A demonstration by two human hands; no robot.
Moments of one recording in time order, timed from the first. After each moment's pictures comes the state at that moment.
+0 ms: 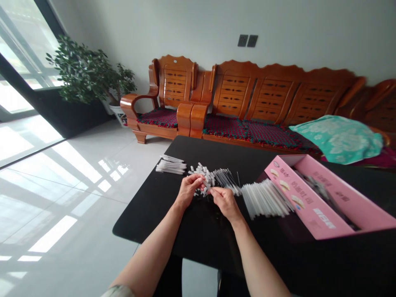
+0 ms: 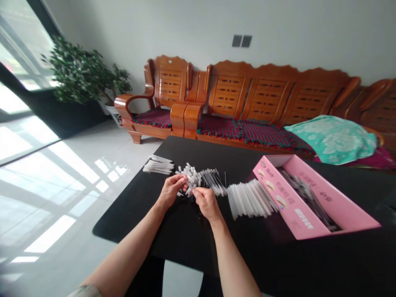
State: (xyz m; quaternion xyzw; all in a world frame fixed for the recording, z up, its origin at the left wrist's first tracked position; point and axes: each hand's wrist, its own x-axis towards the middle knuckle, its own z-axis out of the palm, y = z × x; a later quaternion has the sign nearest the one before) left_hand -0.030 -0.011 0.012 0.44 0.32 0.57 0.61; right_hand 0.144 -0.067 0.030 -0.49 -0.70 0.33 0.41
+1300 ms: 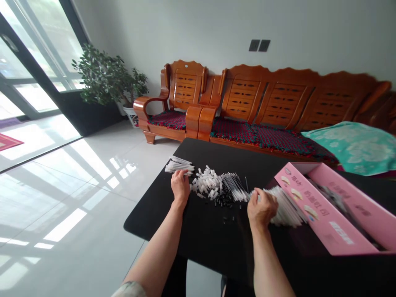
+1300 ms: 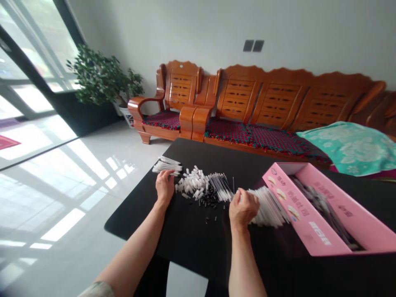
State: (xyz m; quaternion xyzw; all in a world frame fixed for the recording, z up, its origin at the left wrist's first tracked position) left_hand -0.072 0.009 -0.007 0.57 0.66 0.48 0.03; right_hand 0.221 -0.050 -0.004 -0.65 -0.55 -0.27 0.45
